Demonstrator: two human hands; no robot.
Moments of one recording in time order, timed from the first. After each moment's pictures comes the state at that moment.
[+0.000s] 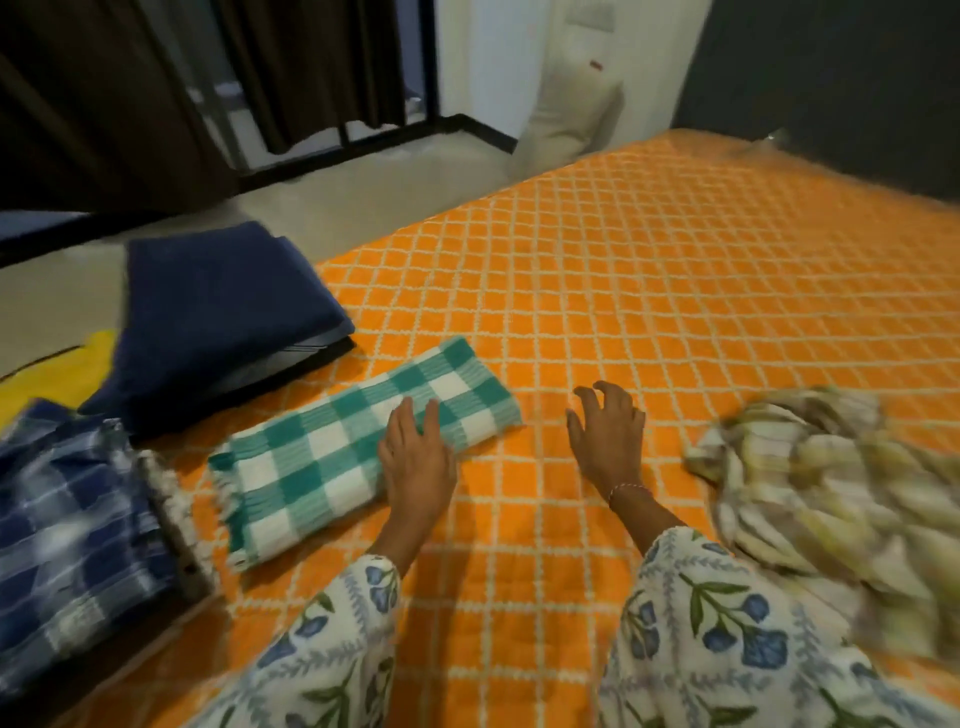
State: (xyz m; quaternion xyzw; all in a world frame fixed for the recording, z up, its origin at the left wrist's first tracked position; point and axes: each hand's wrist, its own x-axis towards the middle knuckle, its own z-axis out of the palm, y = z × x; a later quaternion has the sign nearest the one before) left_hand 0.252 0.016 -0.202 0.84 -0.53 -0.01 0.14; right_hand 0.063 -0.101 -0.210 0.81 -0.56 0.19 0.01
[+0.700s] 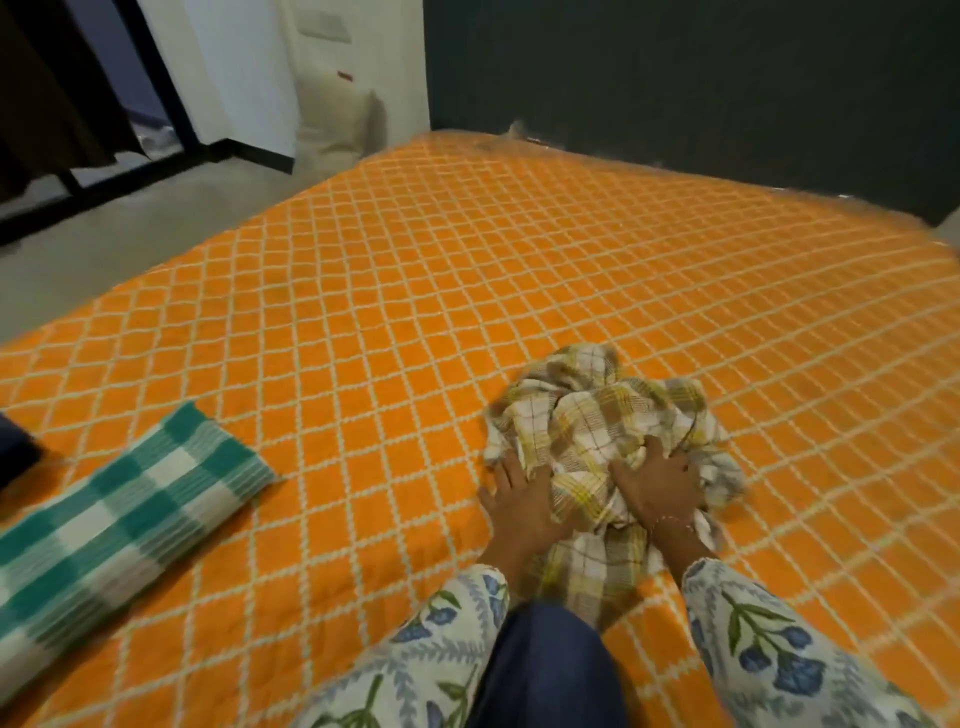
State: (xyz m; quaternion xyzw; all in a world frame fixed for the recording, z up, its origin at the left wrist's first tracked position) left_hand -0.086 -0.086 -0.236 0.63 -0.71 -0.33 0.00; right_hand -0.254 -0.107 -0.226 0.48 -0.86 0.06 -0.16
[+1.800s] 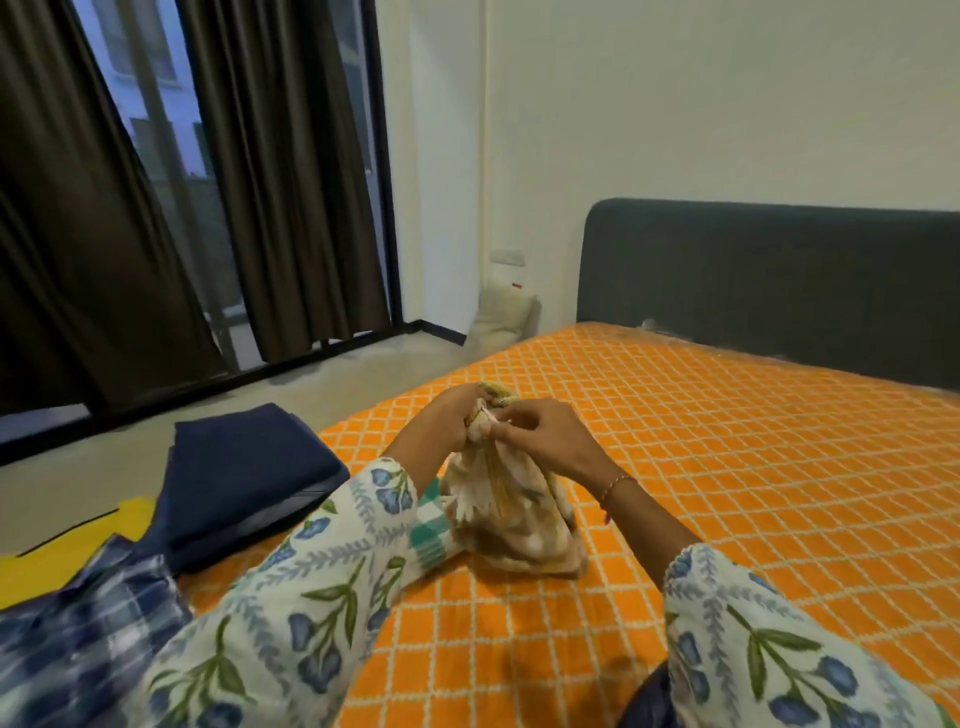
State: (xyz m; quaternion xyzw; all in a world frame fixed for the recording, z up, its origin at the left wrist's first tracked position) left_hand 0.199 0.006 0.074 0.64 -0.30 -0.55 0.44; right_hand 0.056 0.011 0.054 0.83 -0.38 0.33 -0.23
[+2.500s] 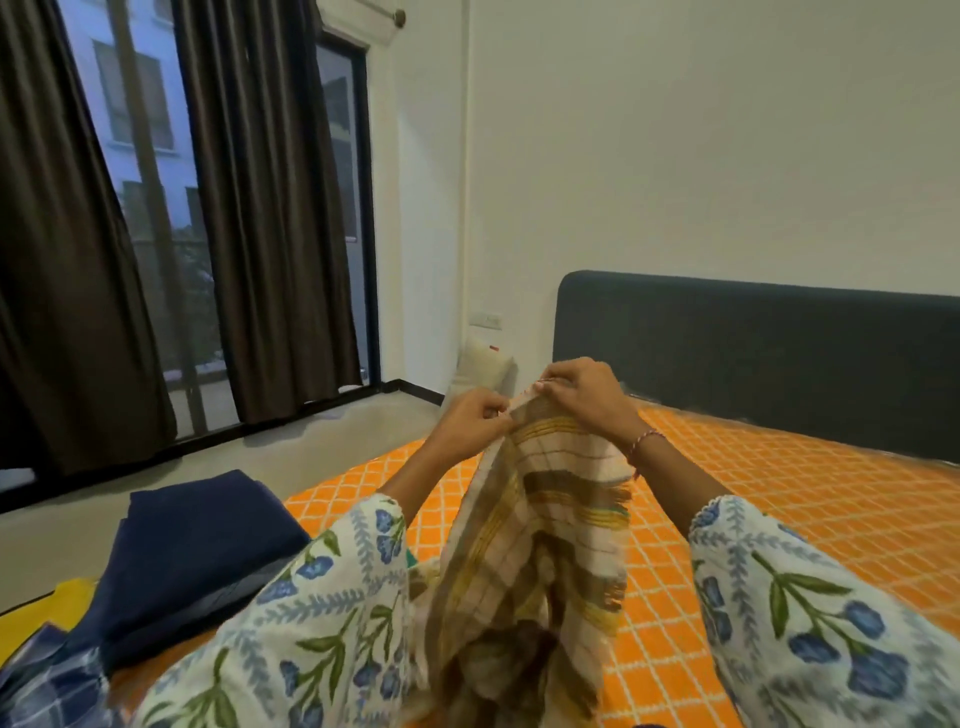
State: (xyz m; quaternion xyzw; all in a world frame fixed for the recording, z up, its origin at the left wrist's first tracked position) left_hand 0.175 -0.019 0.114 0.52 -0.72 -0.17 0.43; right_hand 0.003 -0.044 0.158 0.83 -0.42 0.37 -0.07
